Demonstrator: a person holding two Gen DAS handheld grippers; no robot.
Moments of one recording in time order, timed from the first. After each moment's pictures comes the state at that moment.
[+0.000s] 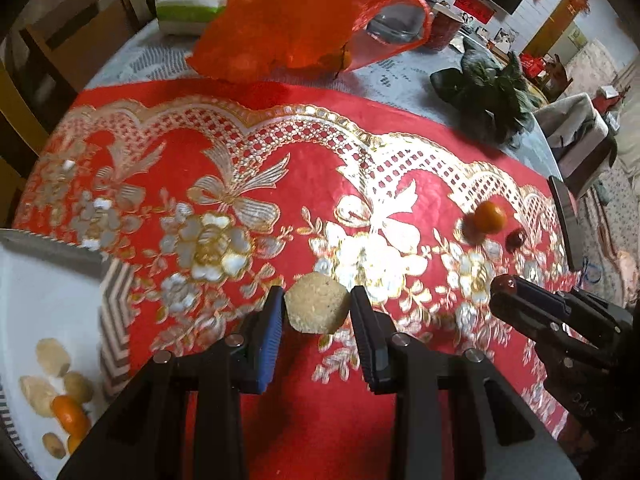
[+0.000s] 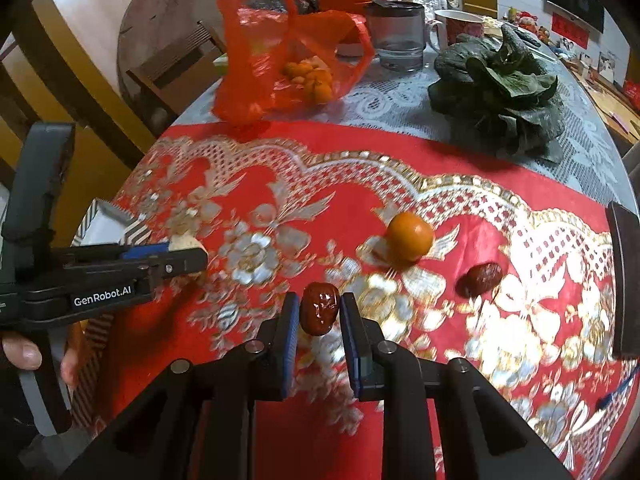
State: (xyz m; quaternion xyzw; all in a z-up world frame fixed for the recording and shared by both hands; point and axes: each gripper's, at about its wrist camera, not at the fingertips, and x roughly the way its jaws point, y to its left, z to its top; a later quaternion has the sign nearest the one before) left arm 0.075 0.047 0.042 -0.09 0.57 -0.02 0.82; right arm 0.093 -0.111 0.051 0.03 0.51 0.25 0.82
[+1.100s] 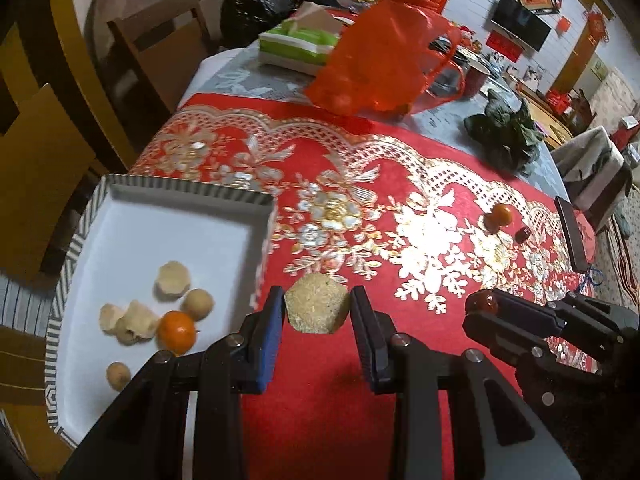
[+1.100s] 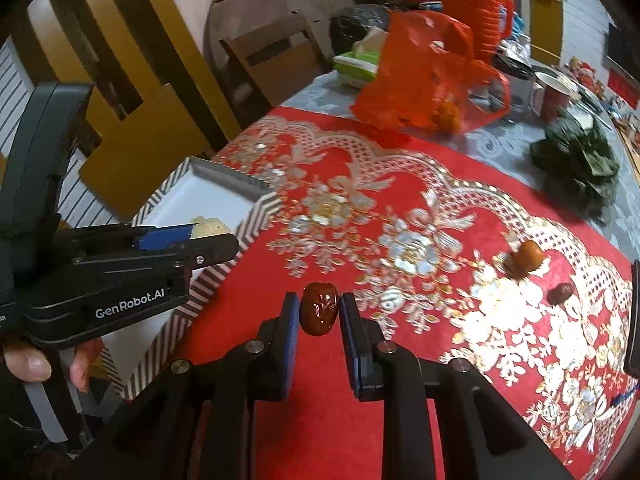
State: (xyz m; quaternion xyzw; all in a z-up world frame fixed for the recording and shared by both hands) left arm -0.020 0.112 0.102 -0.09 0.52 0.06 0.85; right arm 0.019 -0.011 0.105 -0.03 0.47 0.34 0.81
